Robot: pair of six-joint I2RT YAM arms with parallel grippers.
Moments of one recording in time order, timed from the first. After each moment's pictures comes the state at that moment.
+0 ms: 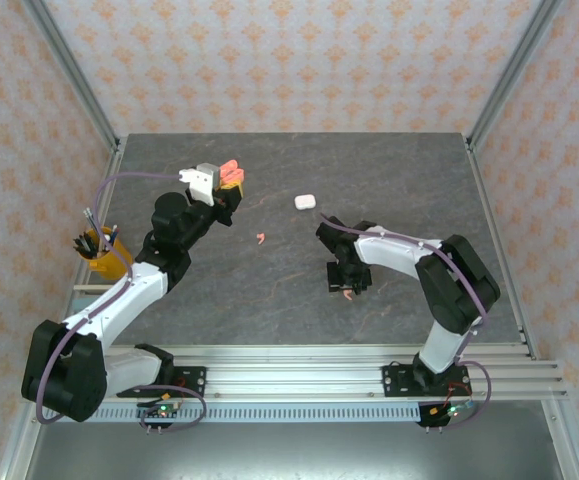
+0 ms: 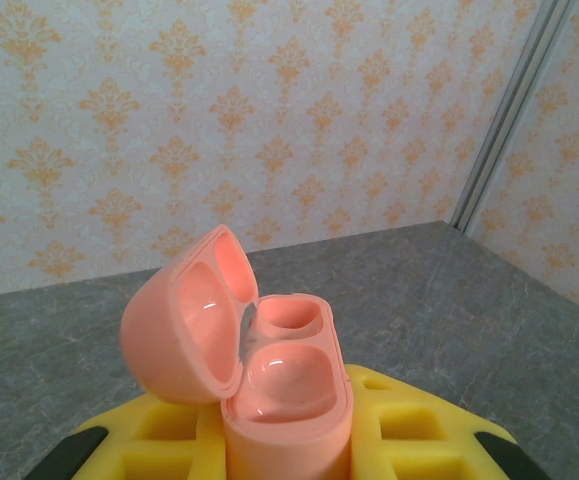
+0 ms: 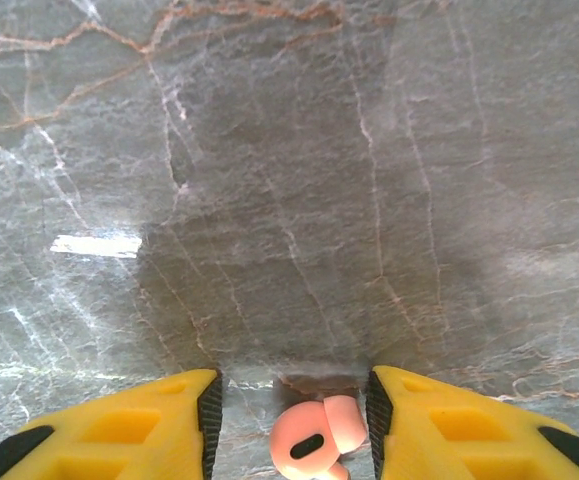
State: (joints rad) left arm -0.28 1.18 0.69 0.42 0.18 -0.15; right arm 0.64 1.73 1.03 -0.85 -0.01 0.59
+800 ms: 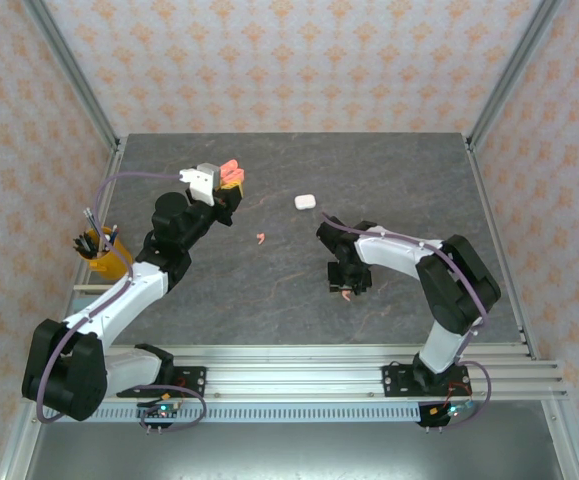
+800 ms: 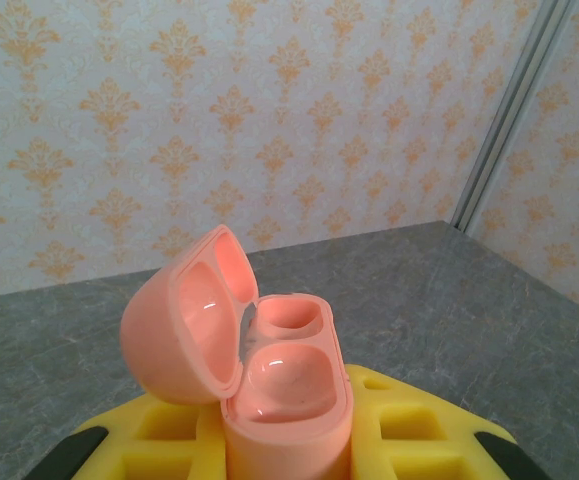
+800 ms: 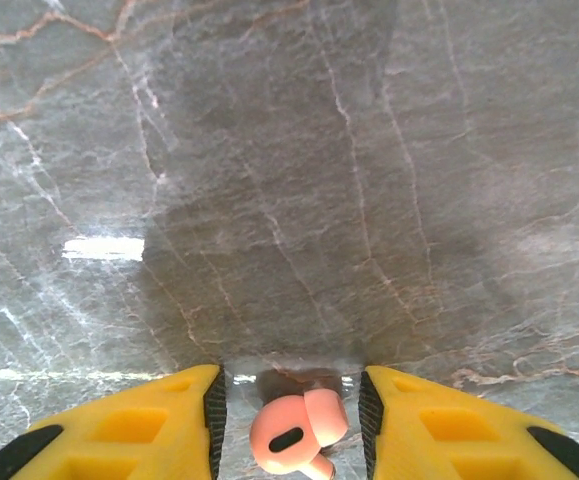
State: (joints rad) left arm -0.28 1.19 0.69 0.43 0.18 -0.15; right arm 0.64 1.72 1.02 -0.87 -0.01 0.64
